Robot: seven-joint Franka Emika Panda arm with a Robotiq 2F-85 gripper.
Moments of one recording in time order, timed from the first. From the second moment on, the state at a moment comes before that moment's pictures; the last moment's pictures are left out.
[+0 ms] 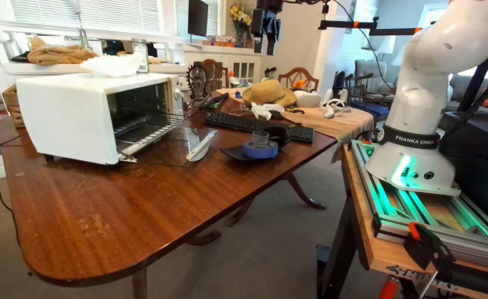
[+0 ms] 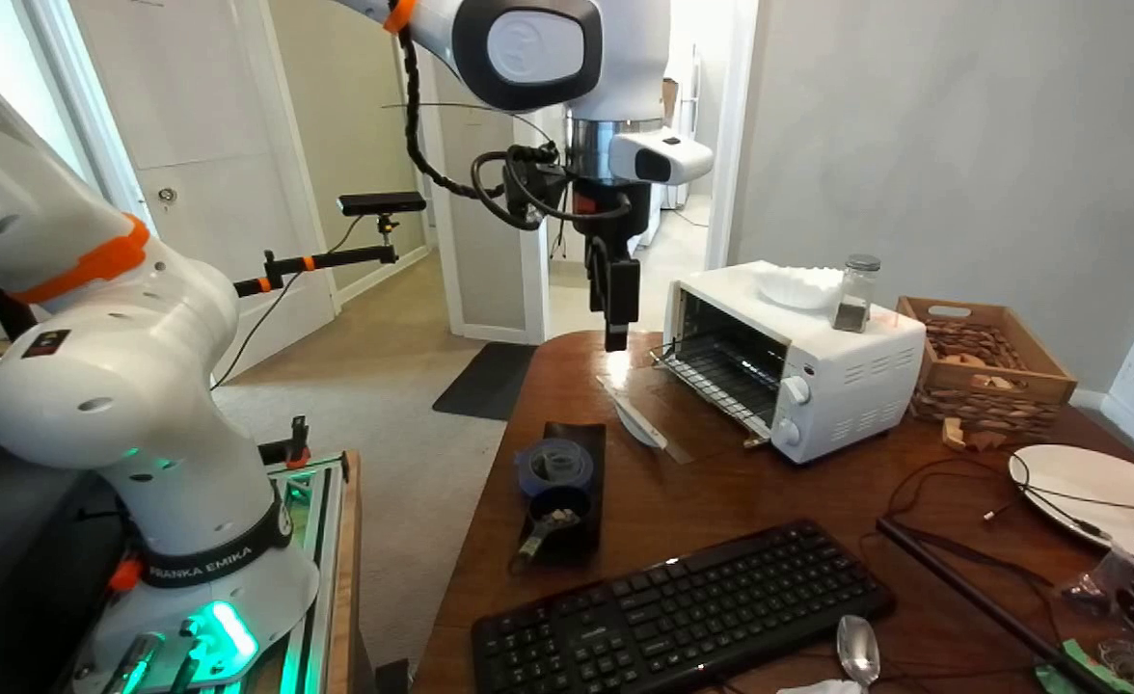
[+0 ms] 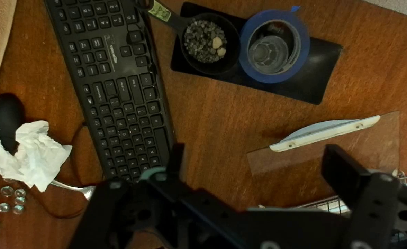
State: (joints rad) arm -0.05 -0.41 -0.04 -2.43 0.02 2.03 0.07
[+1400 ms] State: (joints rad) arm 0.02 0.16 0.01 -2.14 0.24 2.33 0.15
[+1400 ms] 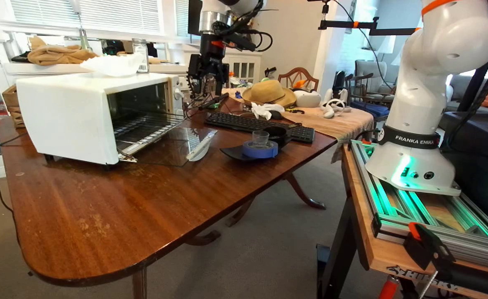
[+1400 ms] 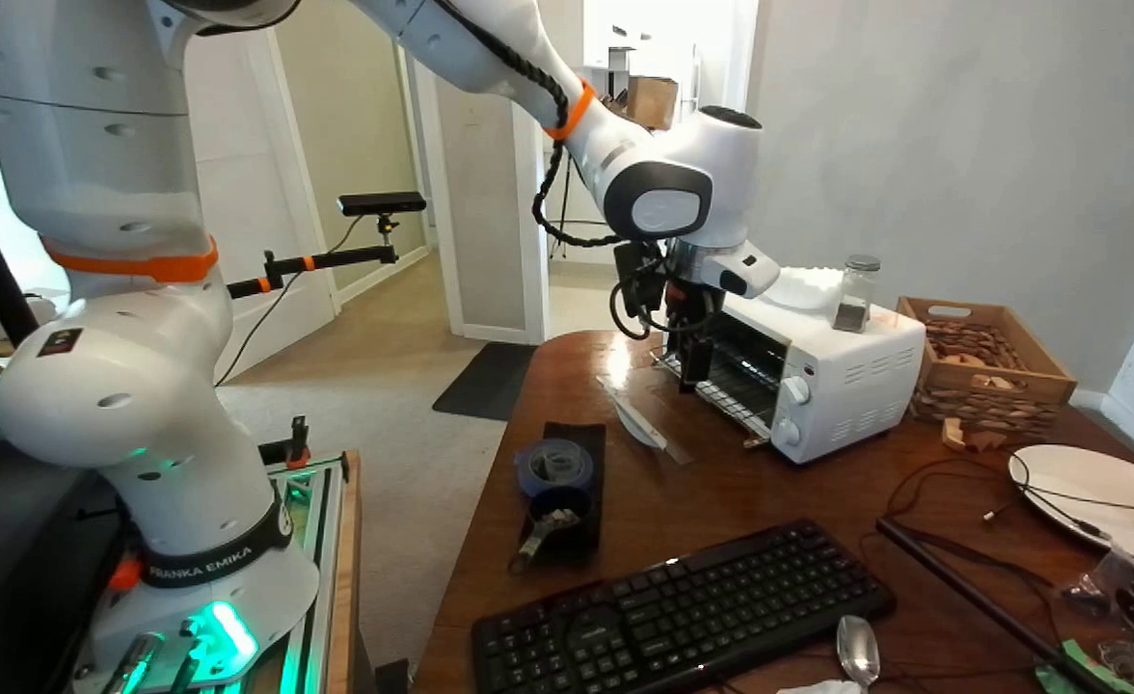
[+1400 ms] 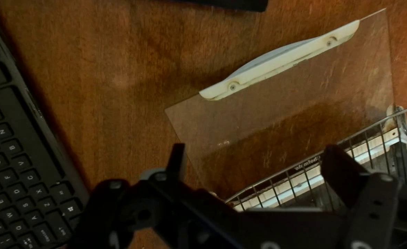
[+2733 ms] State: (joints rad) arm 0.18 0.50 0.06 -1.81 0.02 2.39 0.18
